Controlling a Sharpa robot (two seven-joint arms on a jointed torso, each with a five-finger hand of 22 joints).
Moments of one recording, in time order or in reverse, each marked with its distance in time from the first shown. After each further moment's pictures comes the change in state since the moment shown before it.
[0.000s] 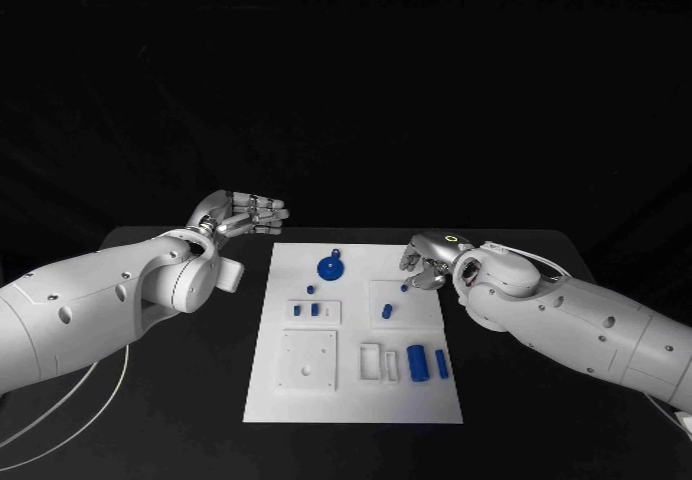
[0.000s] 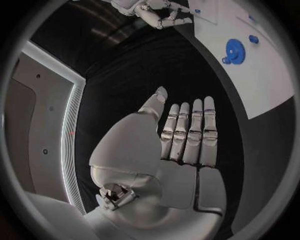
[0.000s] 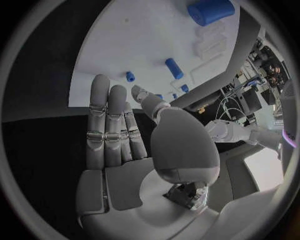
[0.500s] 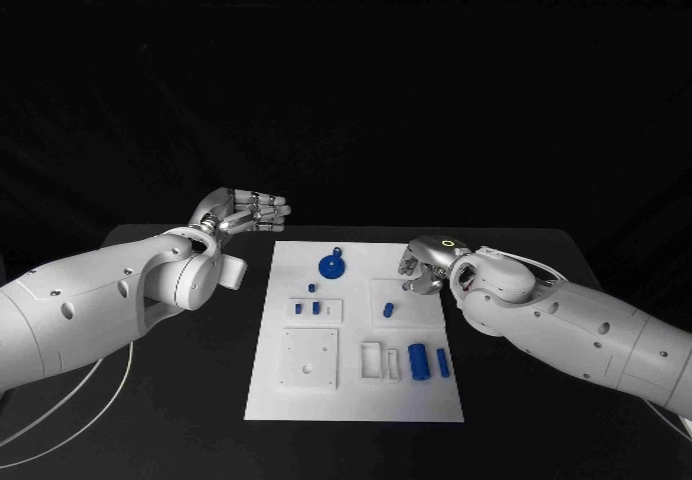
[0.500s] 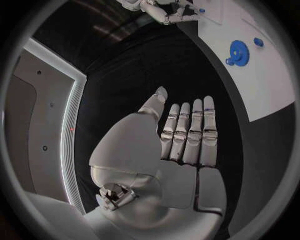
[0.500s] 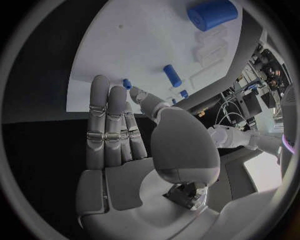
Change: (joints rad) left arm 0.000 0.002 0.000 0.002 0.029 0.000 0.011; left_hand 0.000 0.000 0.000 0.000 0.000 0.004 0.003 0.000 0.000 -0.003 0.011 0.000 0.000 0.000 0.000 0.000 0.000 0.016 0.014 0.000 0.004 -0.046; right arm -0.011 0.014 -0.010 -0.001 -0.032 0.003 -0.019; right_hand -0.001 -0.009 0.054 0.001 0.012 0.007 0.007 0.000 0.000 0.013 -0.002 0.000 0.000 0.000 0.000 0.021 0.013 -0.001 -0.004 -0.003 0.007 0.053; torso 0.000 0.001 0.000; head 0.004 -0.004
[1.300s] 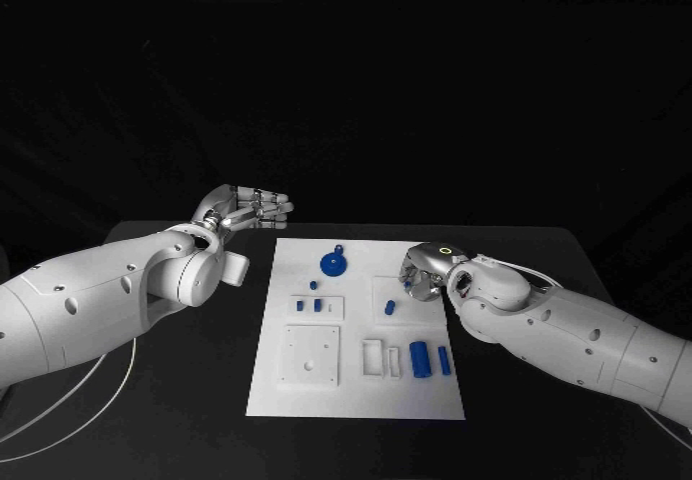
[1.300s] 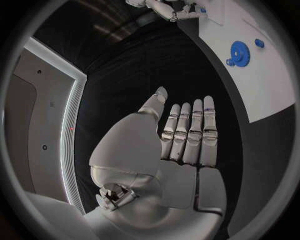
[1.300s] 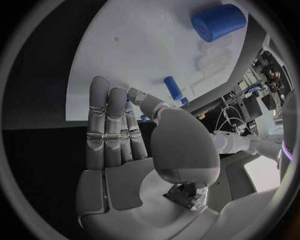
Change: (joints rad) left arm 0.000 0.000 0.000 0.002 0.004 0.002 0.001; left_hand 0.000 0.000 -0.003 -0.003 0.008 -0.006 0.013 0.000 0.000 -0.007 0.007 0.000 0.000 -0.004 0.004 0.000 0.000 0.000 0.000 0.000 0.004 -0.010; right arm -0.013 0.025 -0.027 -0.034 -0.018 -0.024 -0.002; right_hand 0.000 0.000 0.050 0.003 0.008 0.049 -0.013 0.000 0.000 0.060 -0.020 0.000 0.000 -0.007 -0.007 0.041 0.018 -0.014 -0.007 -0.007 0.014 0.088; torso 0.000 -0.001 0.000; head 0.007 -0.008
